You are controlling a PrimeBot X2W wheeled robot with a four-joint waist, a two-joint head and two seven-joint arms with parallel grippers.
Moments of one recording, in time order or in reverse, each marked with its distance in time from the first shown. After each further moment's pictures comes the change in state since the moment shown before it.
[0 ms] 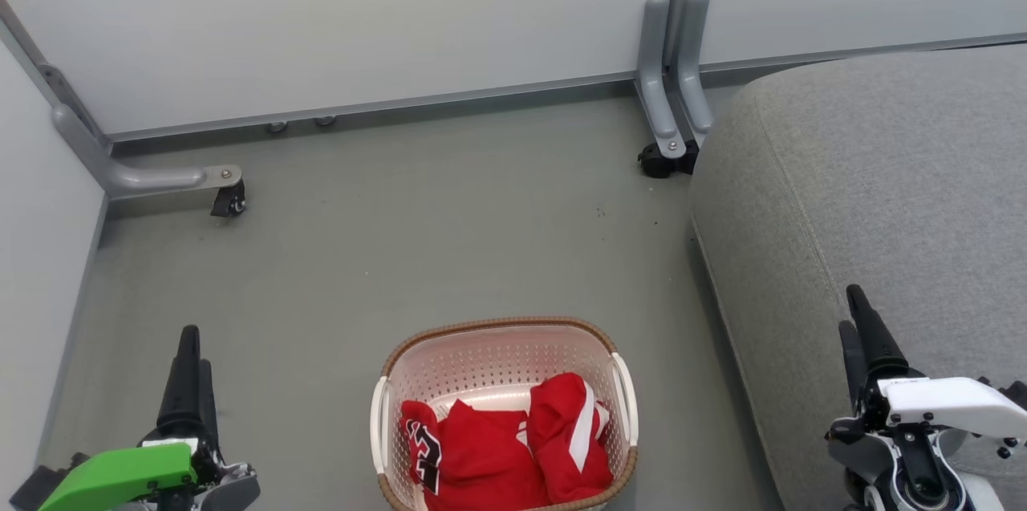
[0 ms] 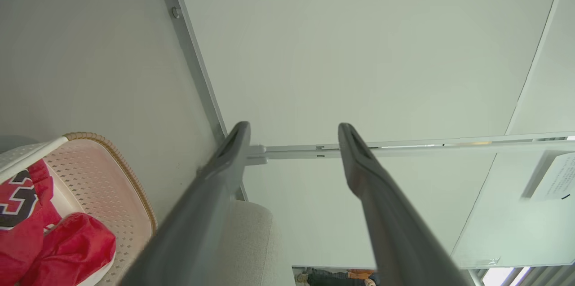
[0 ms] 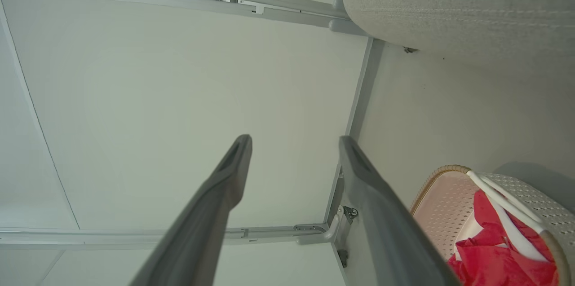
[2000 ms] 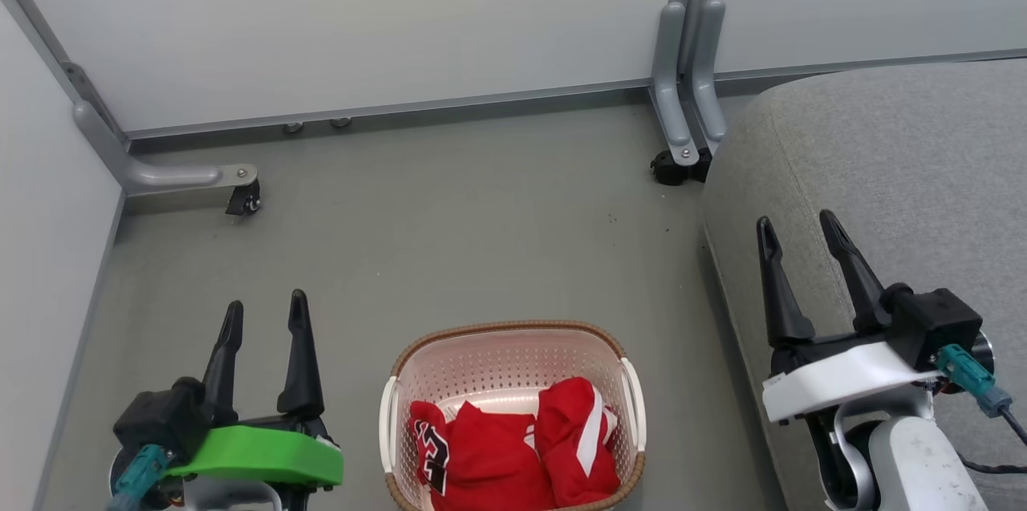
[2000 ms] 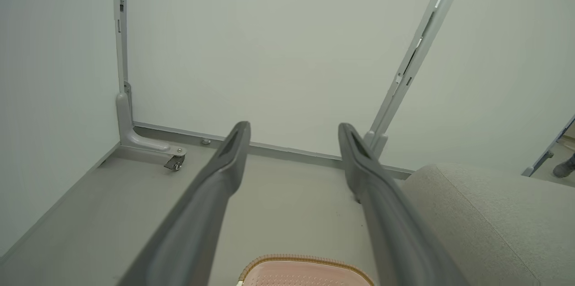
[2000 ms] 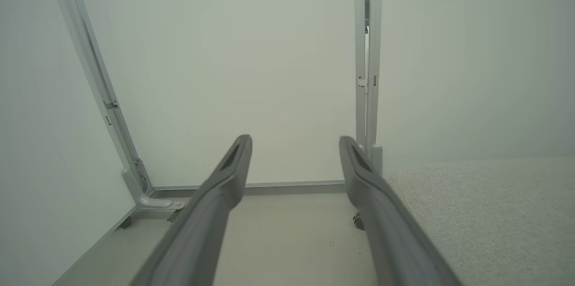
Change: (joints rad) left arm 0.046 0.003 -0.181 -0.192 1.168 0.089 -0.188; right arm -0.011 -0.012 0.157 -0.261 -1.279 0.000 -0.188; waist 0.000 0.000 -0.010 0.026
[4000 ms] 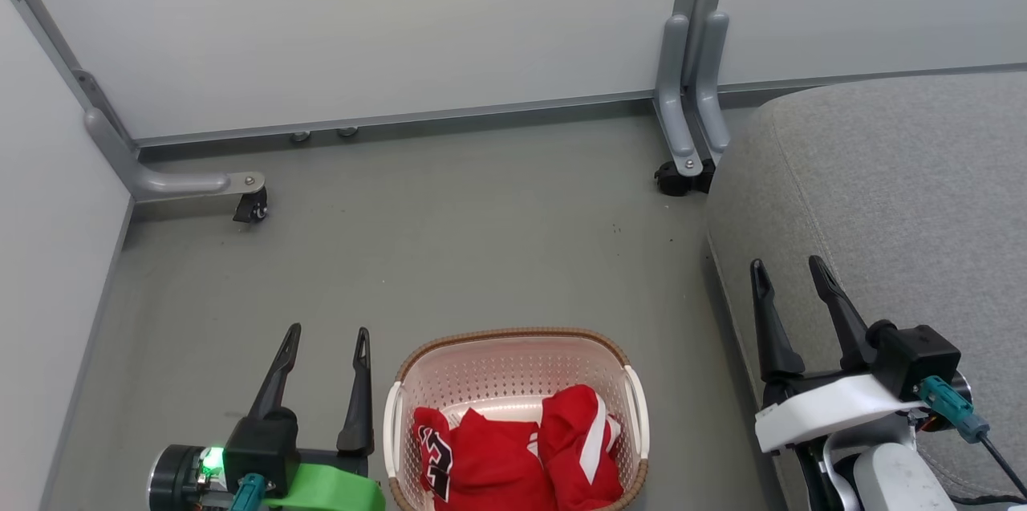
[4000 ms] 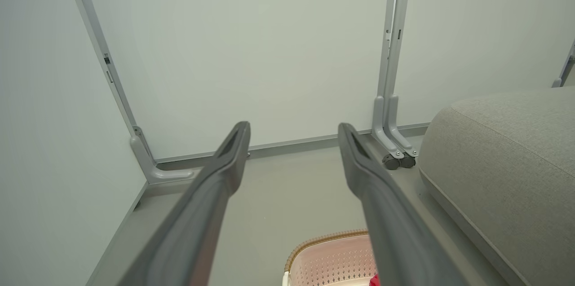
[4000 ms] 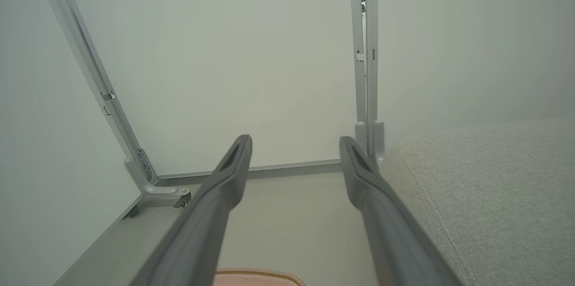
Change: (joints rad) left arm 0.029 0.006 -0.096 0.074 0.324 0.029 -0.090; right arm 0.021 0.003 0.010 0.152 0.034 0.000 -0.090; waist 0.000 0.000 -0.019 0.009
